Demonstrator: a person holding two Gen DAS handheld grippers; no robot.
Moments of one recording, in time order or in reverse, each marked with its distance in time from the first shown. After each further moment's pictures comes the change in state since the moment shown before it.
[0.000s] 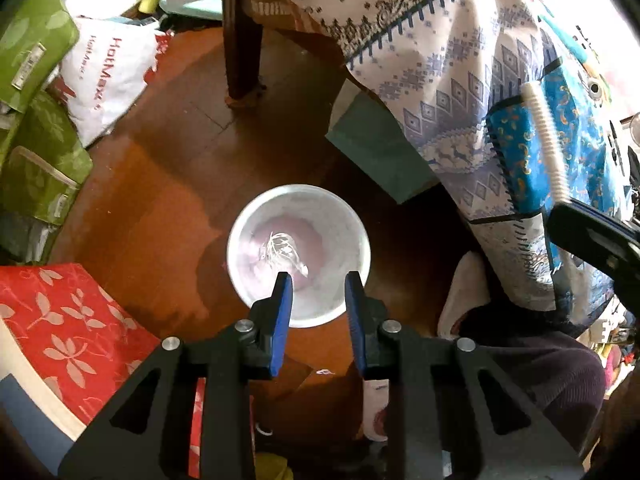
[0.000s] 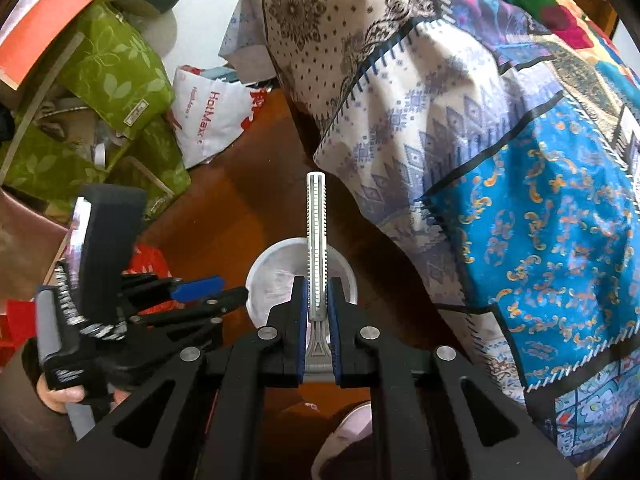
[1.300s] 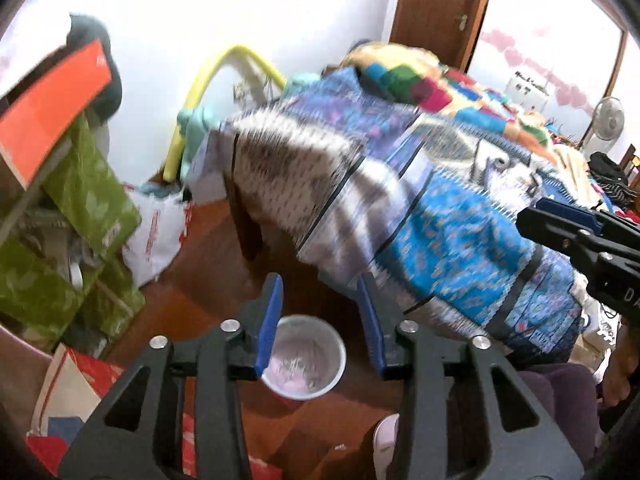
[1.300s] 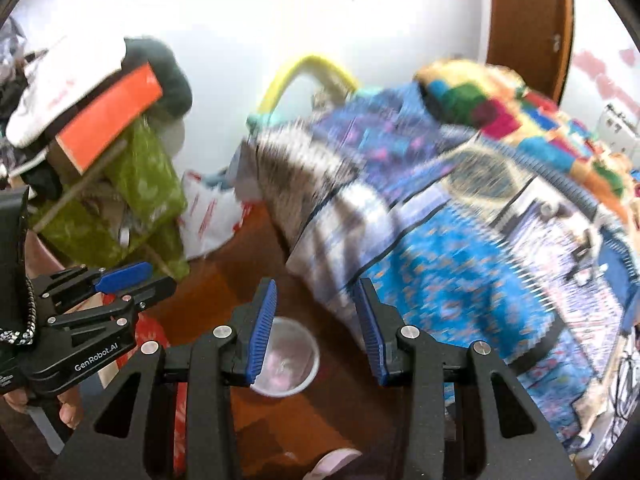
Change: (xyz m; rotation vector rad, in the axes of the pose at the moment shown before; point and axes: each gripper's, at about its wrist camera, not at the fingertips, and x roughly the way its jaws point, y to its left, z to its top) left arm -0.210 -0.096 -0.033 0.180 -0.541 0.072; right arm -0.175 -0.026 -0.029 0.002 -0.422 -0.087
